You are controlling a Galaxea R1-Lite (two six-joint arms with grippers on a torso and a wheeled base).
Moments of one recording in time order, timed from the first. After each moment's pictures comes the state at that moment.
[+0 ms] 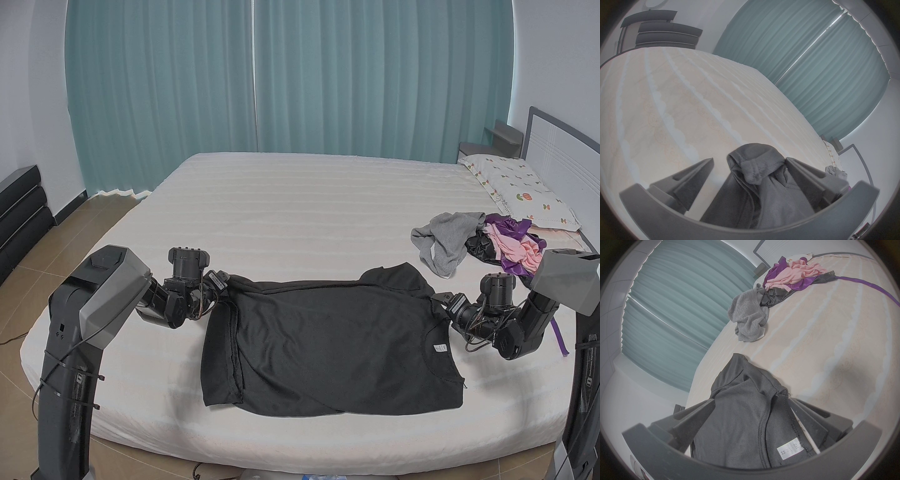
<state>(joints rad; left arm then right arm) -0.18 2.59 -1.53 -0.51 0.11 -0.83 0.06 2.38 -0.83 -1.01 0.11 0.87</state>
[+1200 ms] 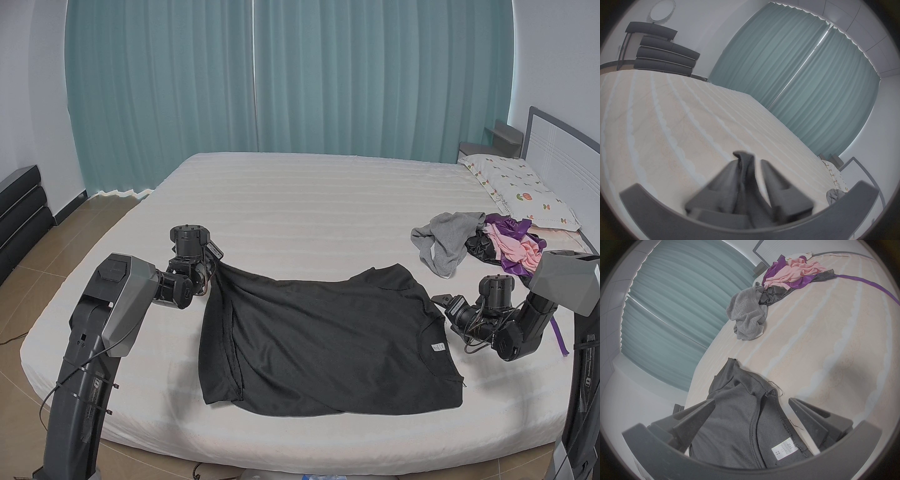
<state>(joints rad) -0.15 2.76 -1.96 -0.48 0.25 -0.76 0.06 2.39 -0.83 -1.01 0.11 0.87</state>
